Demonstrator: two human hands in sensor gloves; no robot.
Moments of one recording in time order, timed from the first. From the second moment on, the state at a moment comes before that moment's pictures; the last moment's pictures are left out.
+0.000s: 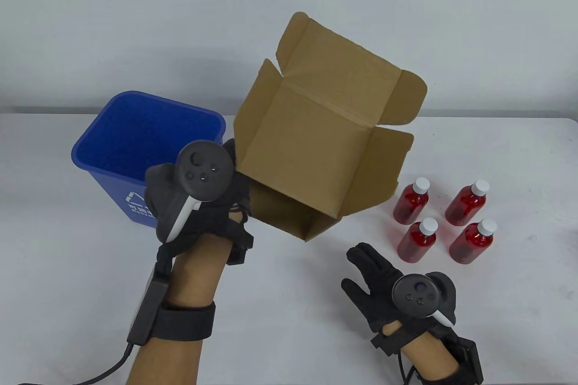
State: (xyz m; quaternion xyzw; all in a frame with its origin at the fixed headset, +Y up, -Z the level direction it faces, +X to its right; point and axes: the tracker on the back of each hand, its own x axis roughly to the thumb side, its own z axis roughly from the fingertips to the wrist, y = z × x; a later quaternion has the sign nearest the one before) left_hand -0.150 -0.464 -0.297 0.14 0.02 0.25 0.96; right_hand 0.177 -0.692 -0.246 0.25 -0.07 0.91 0.32
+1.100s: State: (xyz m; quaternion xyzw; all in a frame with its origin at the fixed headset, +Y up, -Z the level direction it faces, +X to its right) left_hand -0.254 -0.417 -0.296 0.29 0.21 0.23 0.90; right_hand 0.169 -0.696 -0.241 0.27 -0.06 0.91 0.31
